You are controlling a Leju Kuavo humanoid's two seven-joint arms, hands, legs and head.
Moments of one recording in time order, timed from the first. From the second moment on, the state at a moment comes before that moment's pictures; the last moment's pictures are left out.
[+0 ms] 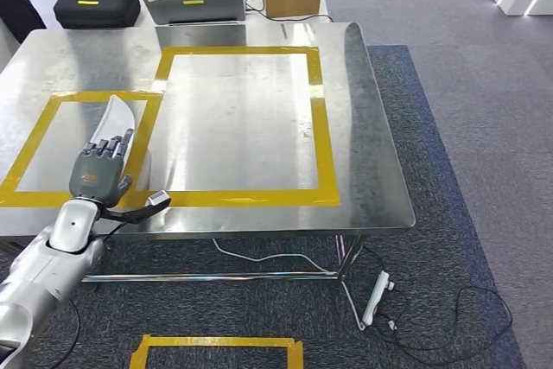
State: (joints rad) left arm -0.66 0.22 -0.45 -0.64 -1.55 0.65 0.16; right arm -0.06 0.23 -1.01 -0.18 1.57 -0.17 -0.23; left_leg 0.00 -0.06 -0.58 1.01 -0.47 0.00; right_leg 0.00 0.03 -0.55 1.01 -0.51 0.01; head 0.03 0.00
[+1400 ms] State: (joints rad) left arm -0.41 0.16 -0.15 -1.16 -1.27 0.70 -0.18; right arm -0.05 0.23 -1.01 -0.17 1.53 -0.20 -0.23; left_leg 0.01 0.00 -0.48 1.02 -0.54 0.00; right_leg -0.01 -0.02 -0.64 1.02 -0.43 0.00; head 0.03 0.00
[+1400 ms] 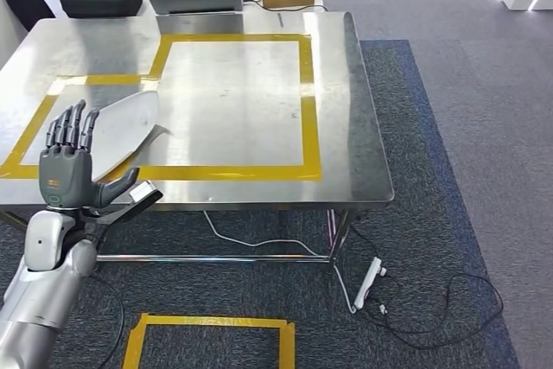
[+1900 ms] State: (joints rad) left arm -0.28 0.17 -0.13 -1.24 -1.28 0.70 -0.15; right arm -0.05 0.22 -1.01 -0.17 1.53 -0.19 -0.20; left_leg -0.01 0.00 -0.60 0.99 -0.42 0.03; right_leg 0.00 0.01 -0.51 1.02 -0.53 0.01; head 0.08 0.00
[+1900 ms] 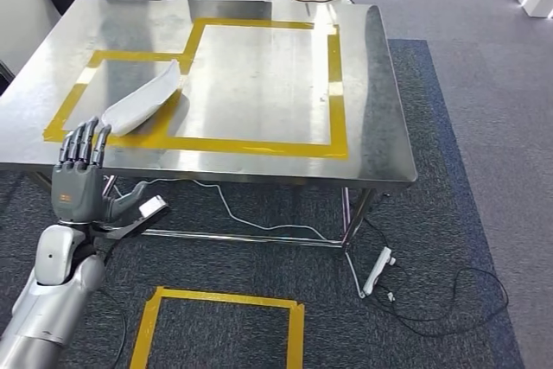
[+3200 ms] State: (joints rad) left arm 0.00 -0.12 0.08 -0.35 -0.82 0.53 -0.20; right arm -0.04 0.18 -1.20 -0.19 1.29 -0.12 -0.01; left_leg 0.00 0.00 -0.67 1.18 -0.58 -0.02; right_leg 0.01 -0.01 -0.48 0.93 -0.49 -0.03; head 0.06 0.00
